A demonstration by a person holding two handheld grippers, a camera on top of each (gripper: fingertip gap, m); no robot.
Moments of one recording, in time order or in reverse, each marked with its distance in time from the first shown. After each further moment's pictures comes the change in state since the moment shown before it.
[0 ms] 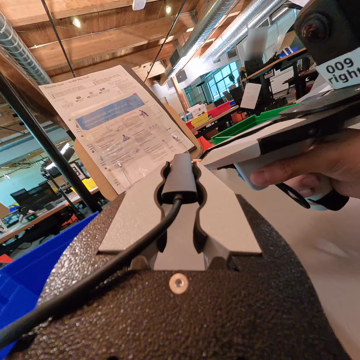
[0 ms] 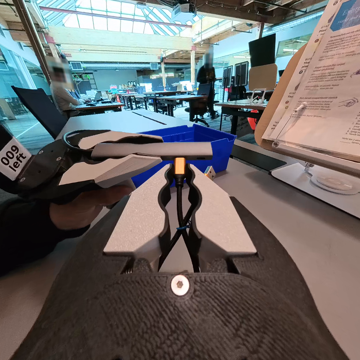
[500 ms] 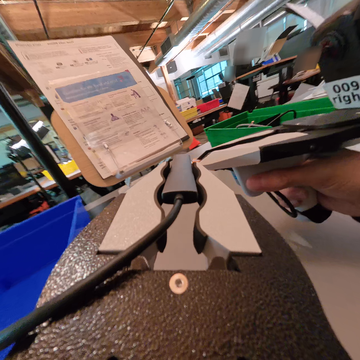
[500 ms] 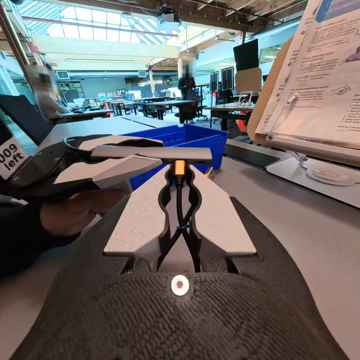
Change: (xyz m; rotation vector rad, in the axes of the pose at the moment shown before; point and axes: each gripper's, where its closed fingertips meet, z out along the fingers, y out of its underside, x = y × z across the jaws) left arm -0.005 0.028 0.003 -0.036 0.055 -0.120; right arm 0.008 0.017 0.014 0.032 0.064 0.016
